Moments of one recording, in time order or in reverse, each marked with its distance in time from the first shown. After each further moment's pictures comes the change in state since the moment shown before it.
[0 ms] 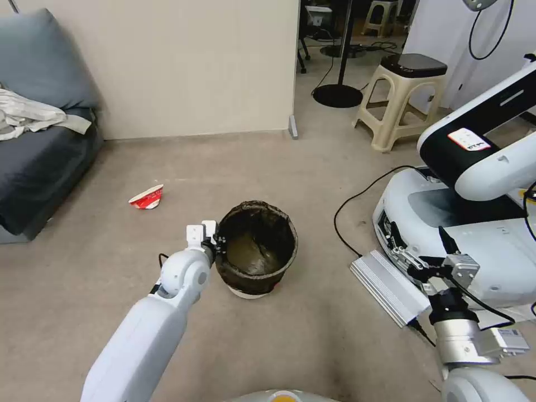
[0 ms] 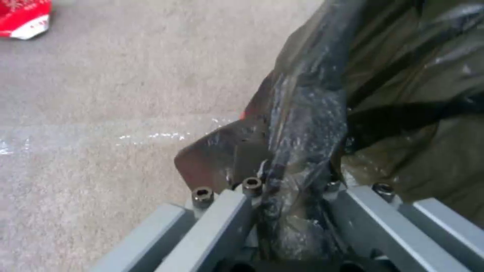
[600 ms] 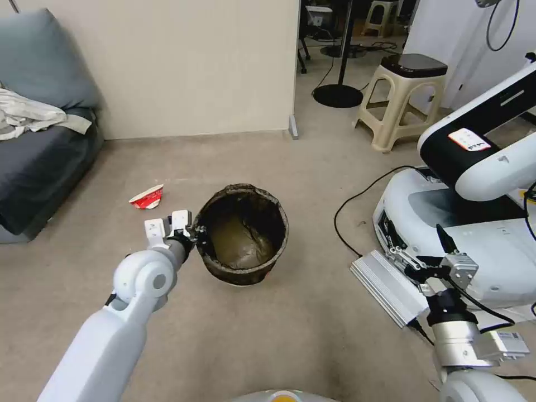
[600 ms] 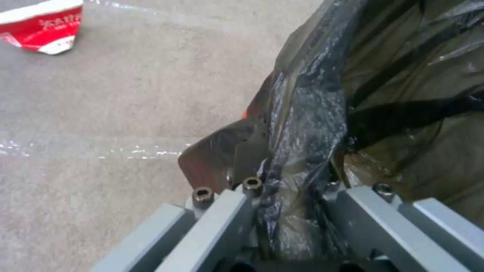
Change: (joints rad) left arm 0.102 0.071 -0.177 -0.182 -0.189 0.000 -0.009; right arm -0.020 0.005 -0.007 0.036 -0.017 0.004 -0.003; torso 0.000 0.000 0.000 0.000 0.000
